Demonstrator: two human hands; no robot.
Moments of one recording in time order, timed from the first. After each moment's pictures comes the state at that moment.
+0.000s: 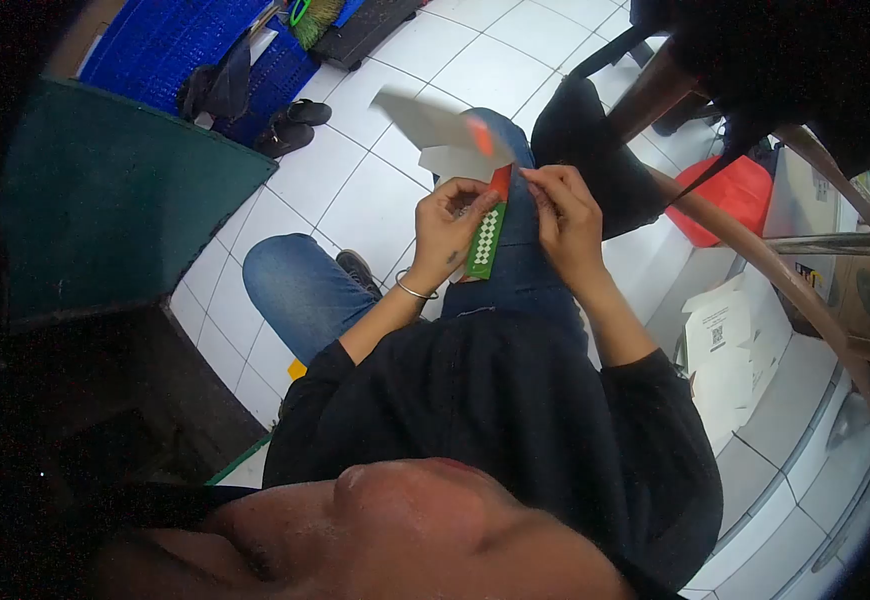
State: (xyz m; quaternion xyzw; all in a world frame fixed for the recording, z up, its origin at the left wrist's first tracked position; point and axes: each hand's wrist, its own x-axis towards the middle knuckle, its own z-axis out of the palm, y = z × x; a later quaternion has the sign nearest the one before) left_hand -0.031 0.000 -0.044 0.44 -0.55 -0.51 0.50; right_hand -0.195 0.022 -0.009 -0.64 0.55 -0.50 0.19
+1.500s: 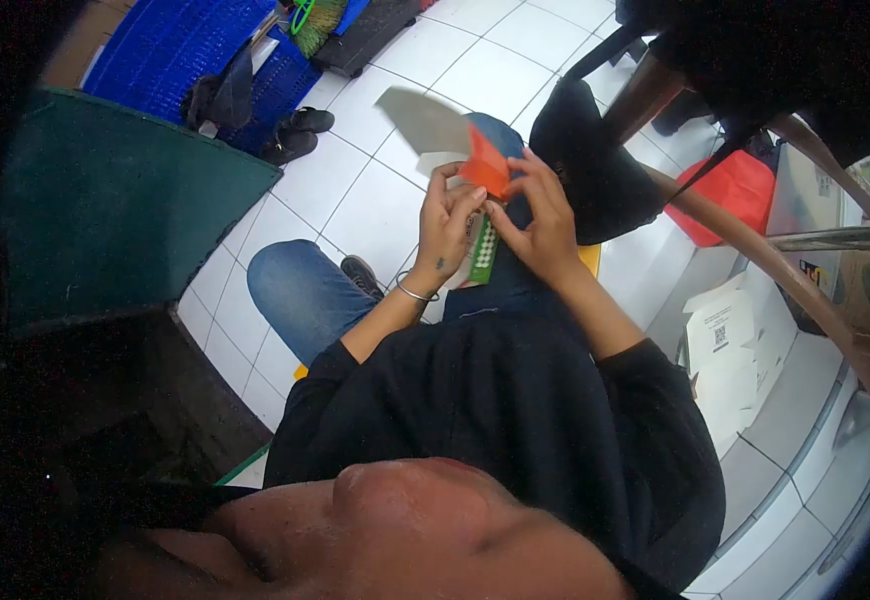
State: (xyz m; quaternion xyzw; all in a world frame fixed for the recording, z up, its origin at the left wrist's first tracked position) left_hand -0.037 -0.001 -0.034 0.36 -0.48 -0.59 0.53; right_hand -0.187 0.013 -0.026 -0.72 0.49 -0.49 0.09
